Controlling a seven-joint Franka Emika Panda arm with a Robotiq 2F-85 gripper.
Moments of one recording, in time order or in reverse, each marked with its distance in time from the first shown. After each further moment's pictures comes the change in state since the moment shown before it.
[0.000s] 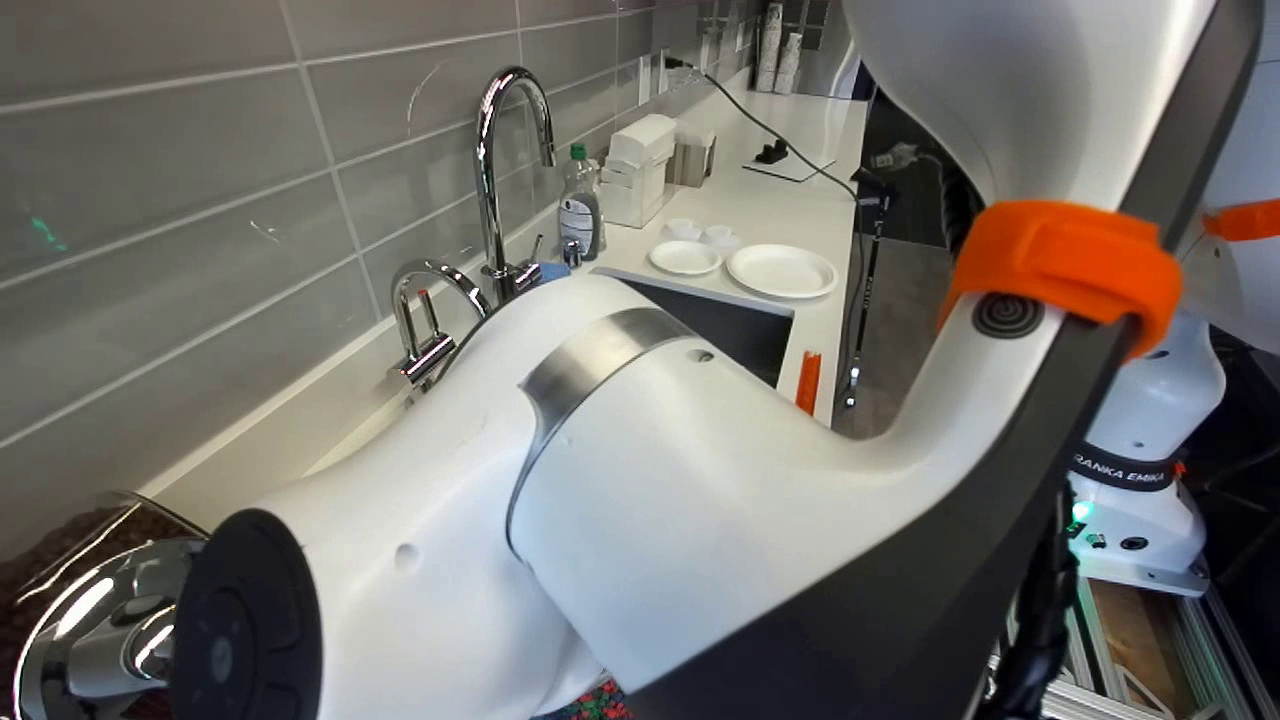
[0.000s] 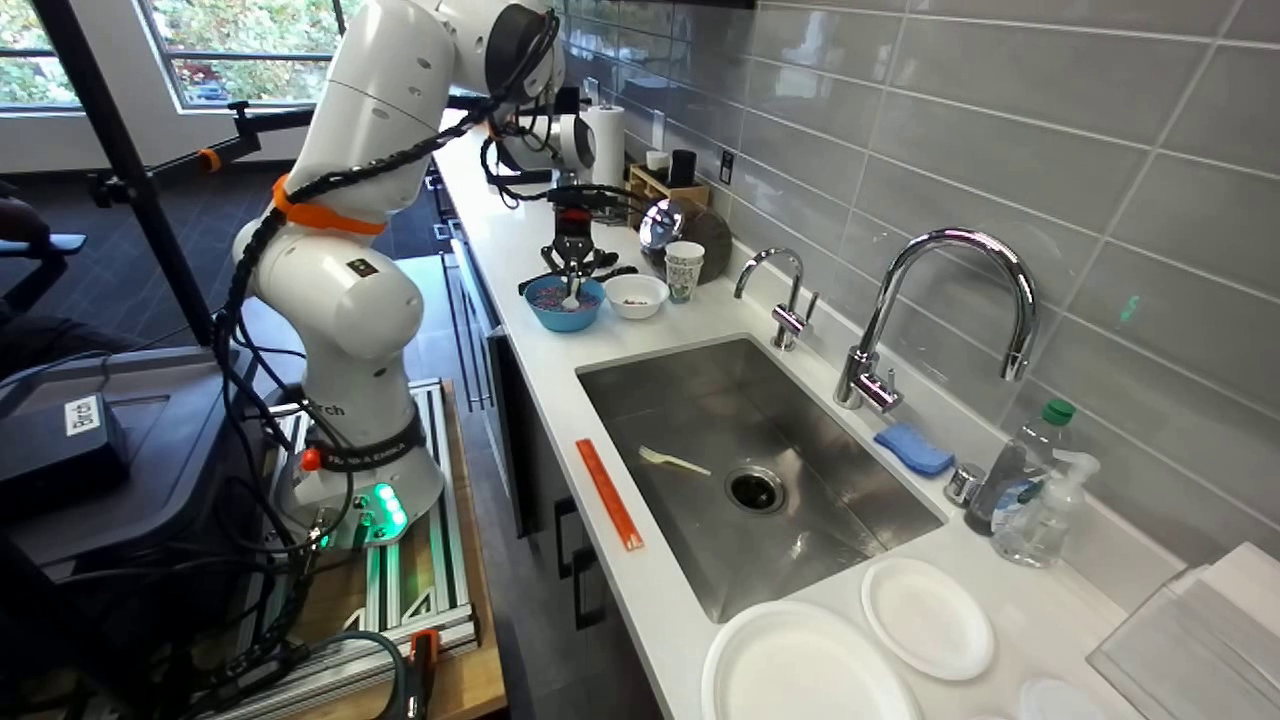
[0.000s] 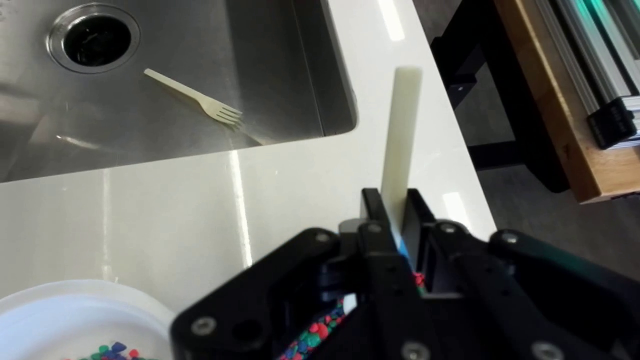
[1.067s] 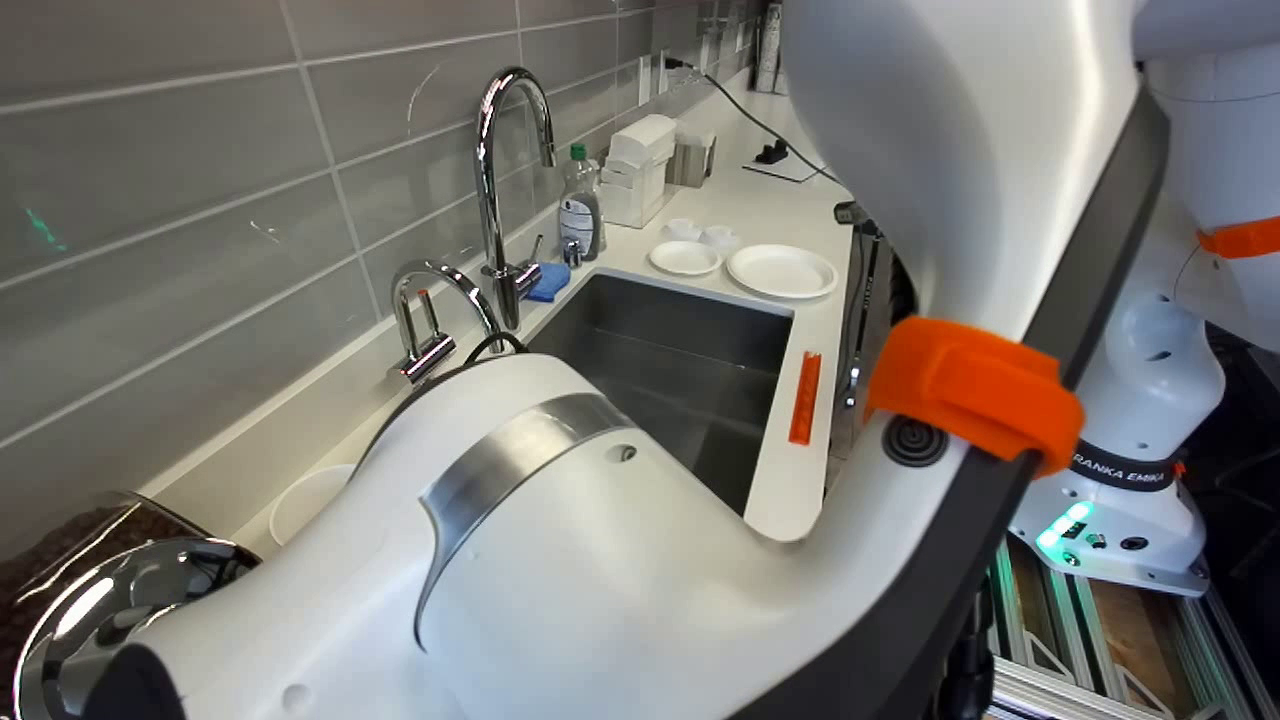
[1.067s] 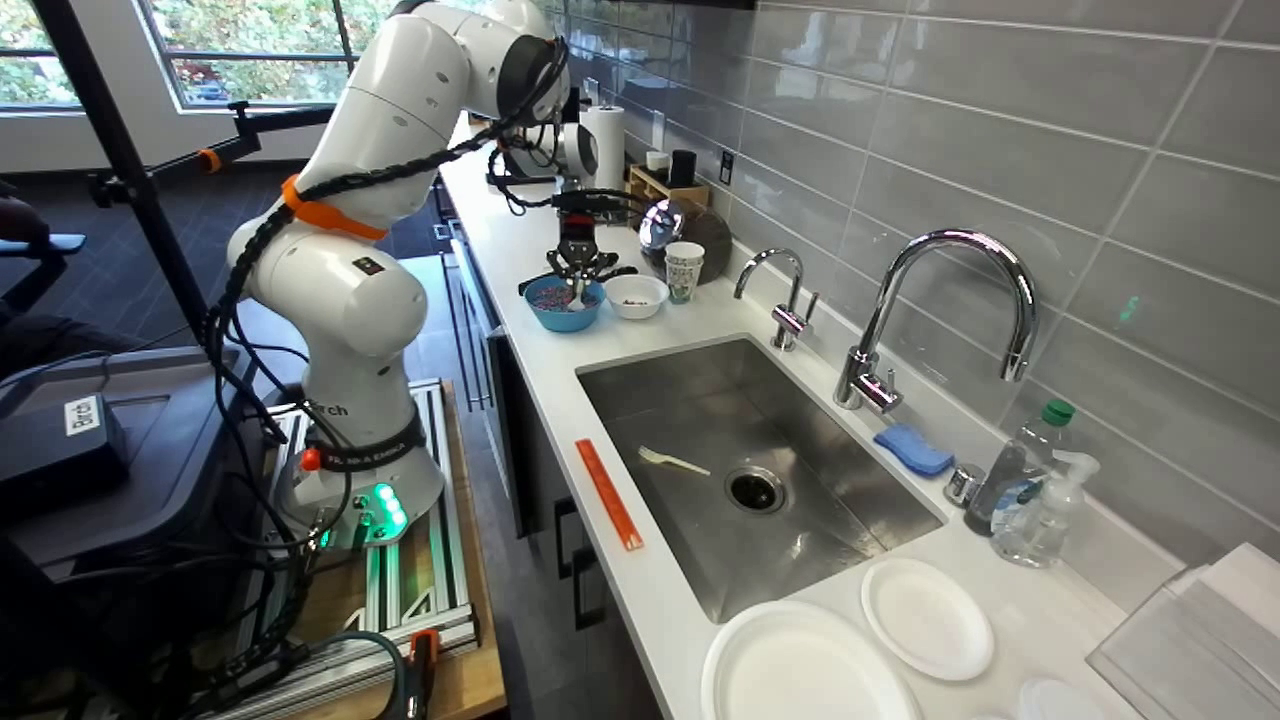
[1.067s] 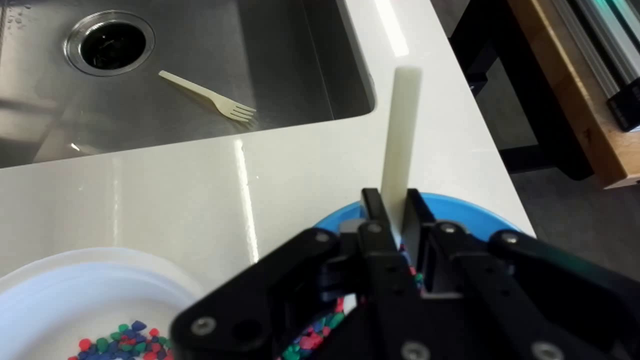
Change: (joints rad) arm 0.064 0.117 -0.041 0.147 -0.030 -0.069 0.022
